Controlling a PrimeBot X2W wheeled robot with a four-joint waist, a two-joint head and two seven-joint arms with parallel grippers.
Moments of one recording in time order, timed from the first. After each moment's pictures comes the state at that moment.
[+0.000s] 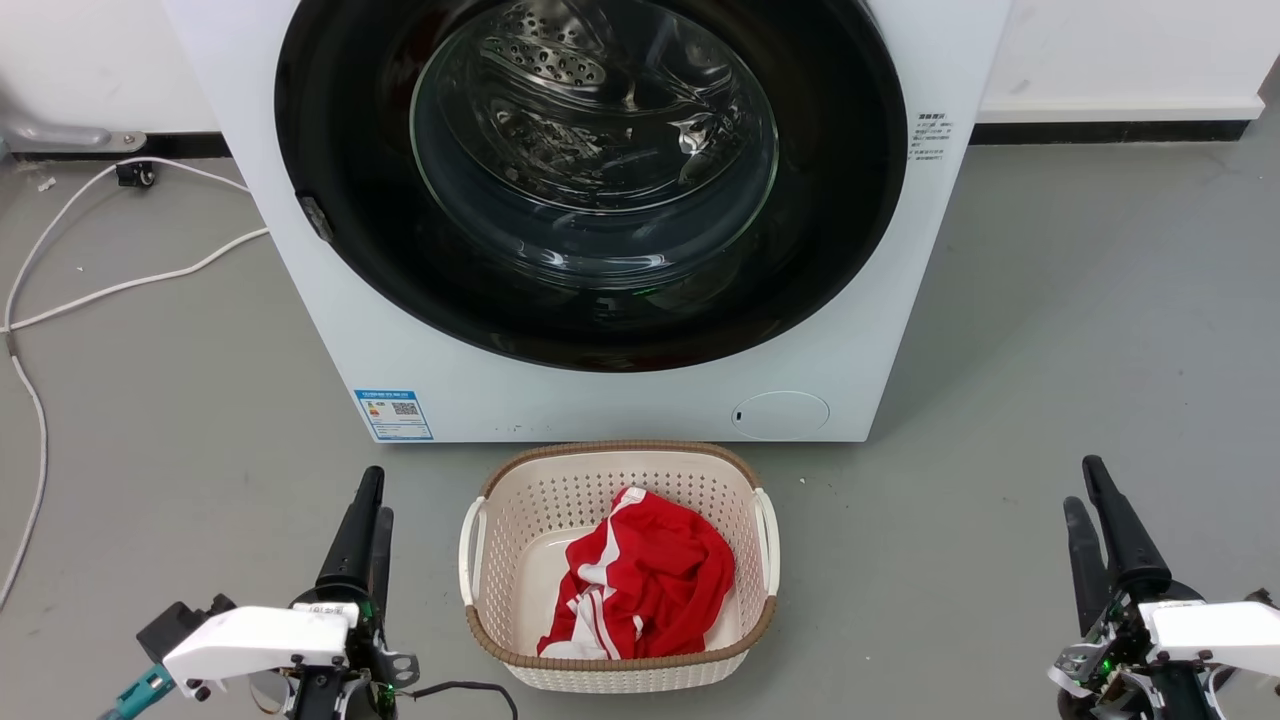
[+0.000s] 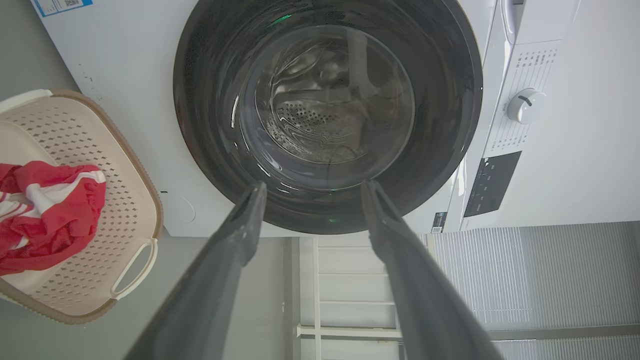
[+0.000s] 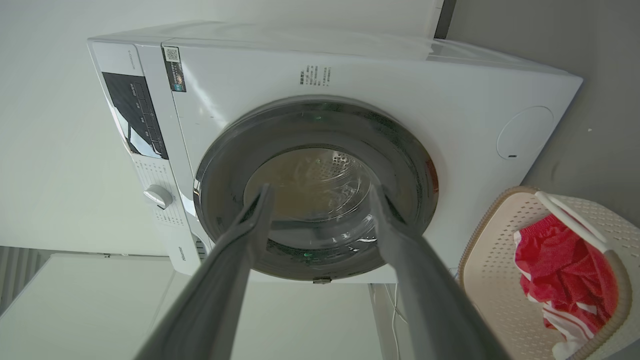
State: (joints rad) left arm -0.08 0.05 0.05 0.24 -1.54 -0.13 0.05; right arm -0.05 -0.05 -0.11 0.22 1.55 0.13 0.05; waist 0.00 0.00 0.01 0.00
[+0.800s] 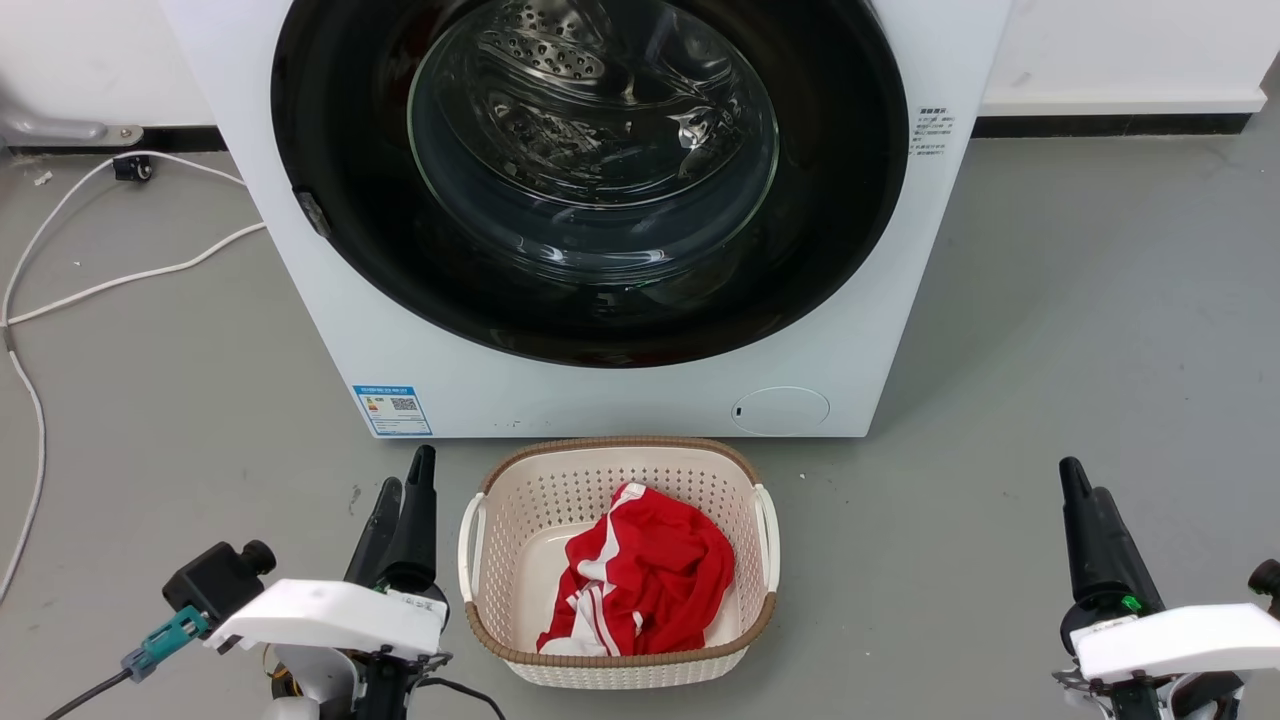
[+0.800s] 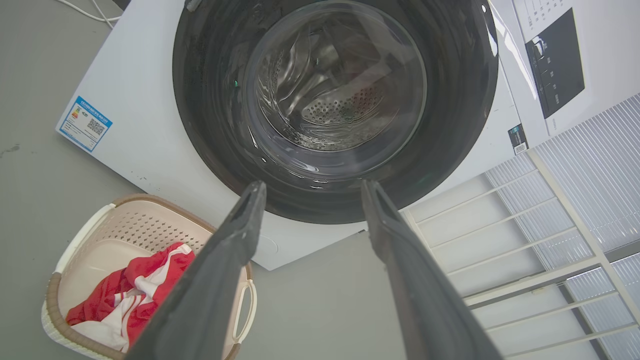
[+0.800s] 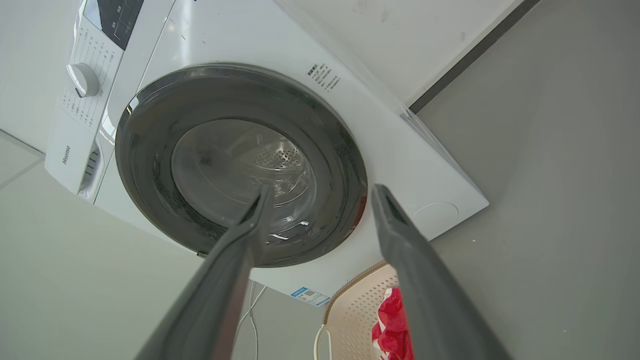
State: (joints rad) left arm -0.08 0.05 -0.03 0.16 -0.99 -0.09 -0.04; right arm 0.01 -0.05 -0.08 0.10 0.93 0.13 -0.04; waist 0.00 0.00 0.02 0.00
